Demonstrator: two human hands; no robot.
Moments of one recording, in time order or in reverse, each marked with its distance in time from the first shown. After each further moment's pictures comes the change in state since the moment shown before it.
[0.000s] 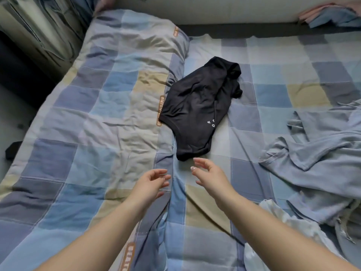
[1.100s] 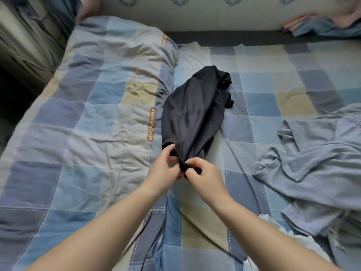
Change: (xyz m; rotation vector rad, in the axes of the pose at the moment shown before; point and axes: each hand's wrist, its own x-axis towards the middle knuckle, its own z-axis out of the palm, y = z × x) left_hand 0.054 0.069 0.041 0.159 -0.198 0.341; right_hand 0.030 -0.046 0.004 -0.251 0.082 -0.258
